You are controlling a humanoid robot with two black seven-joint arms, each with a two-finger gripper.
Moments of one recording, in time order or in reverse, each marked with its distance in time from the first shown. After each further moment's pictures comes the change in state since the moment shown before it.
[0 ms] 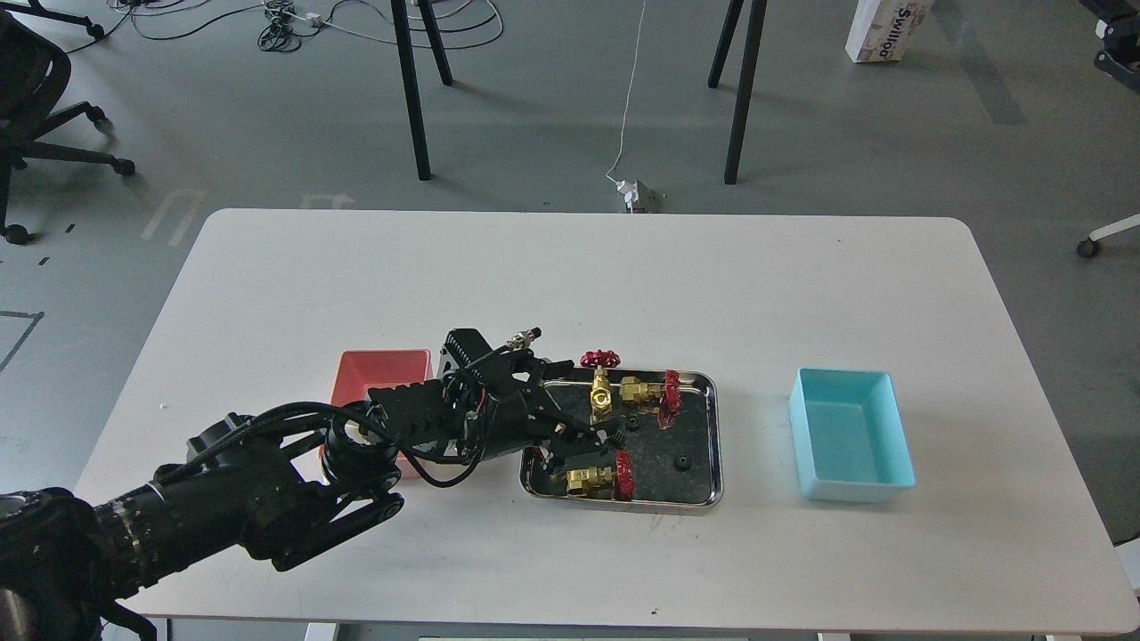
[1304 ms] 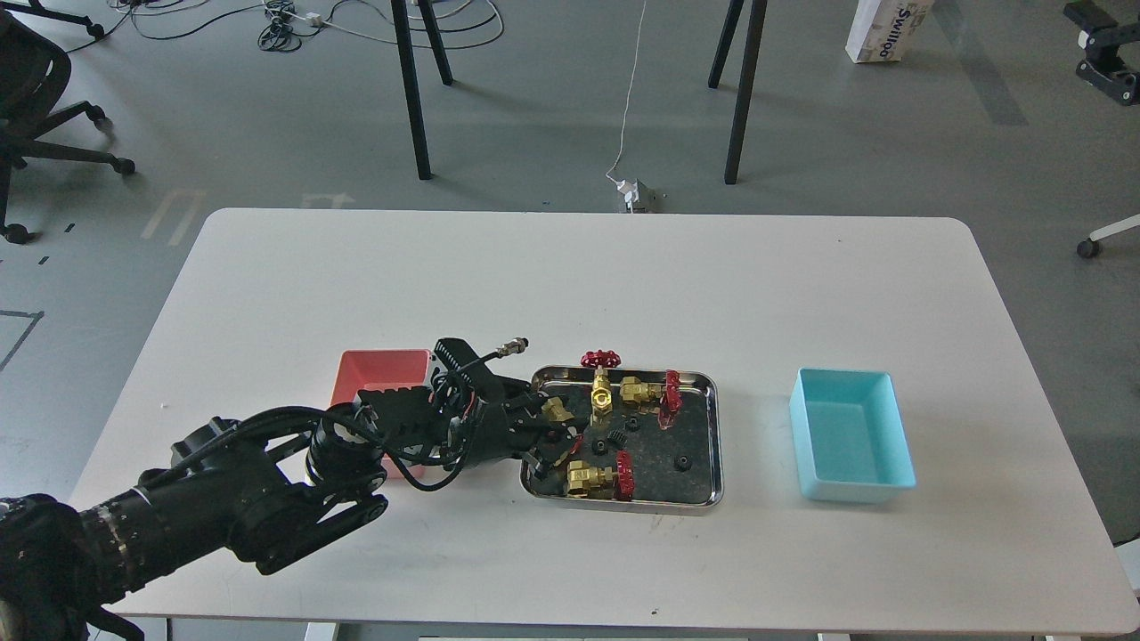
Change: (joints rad) left arm 0.009 0.045 -0.040 -0.039 0.000 -0.114 -0.001; right arm -0.001 0.069 -0.001 -0.077 -0.002 -0.008 0.000
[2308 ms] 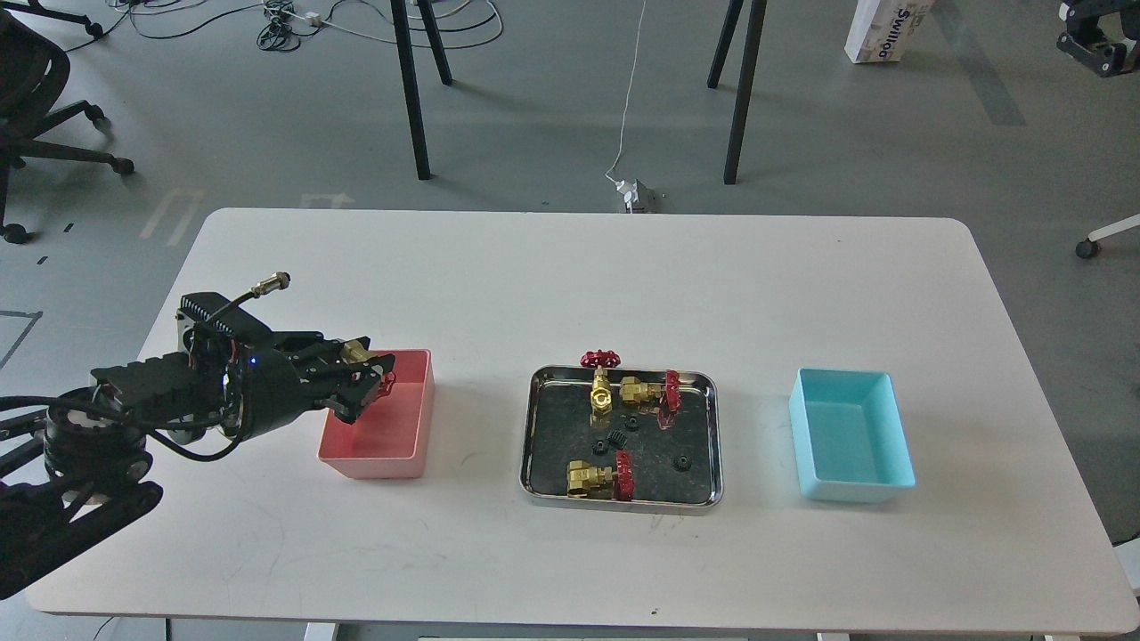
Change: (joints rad) left arm 0.148 0.533 -0.159 -0.303 -0.161 -0.024 0.064; right arm 0.076 0.077 -0.002 -0.052 -0.047 0.000 -0.033
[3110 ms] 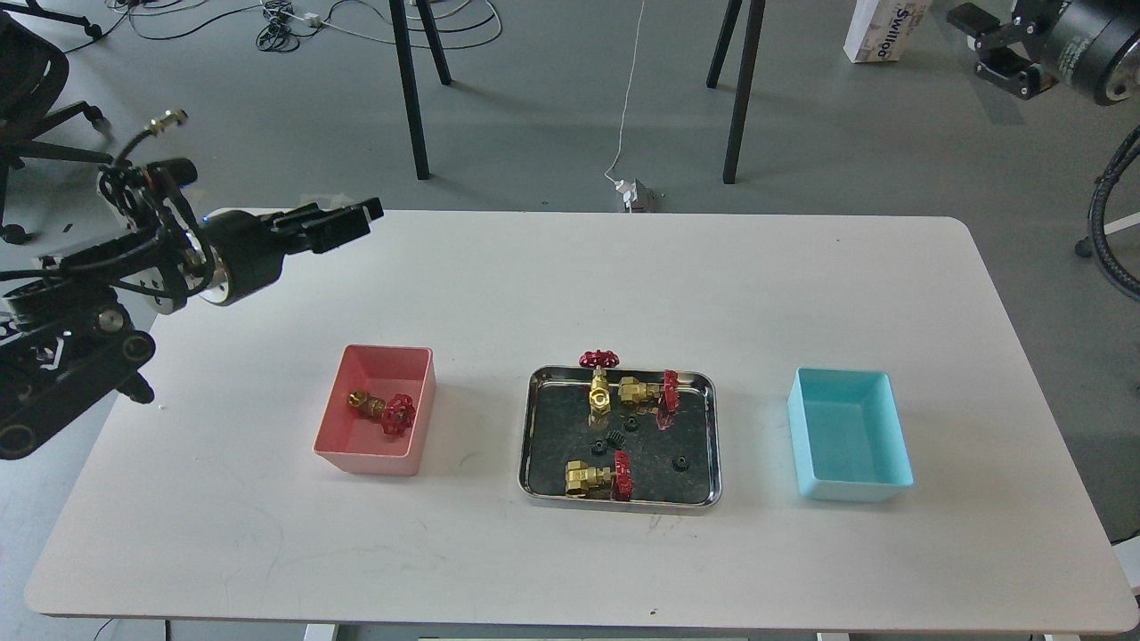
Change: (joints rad) left arm -0.226 -0.075 -0.292 0.207 -0.643 -0.121 0.059; right arm 0.126 0.052 -0.236 0.109 -0.263 0.102 -0.001
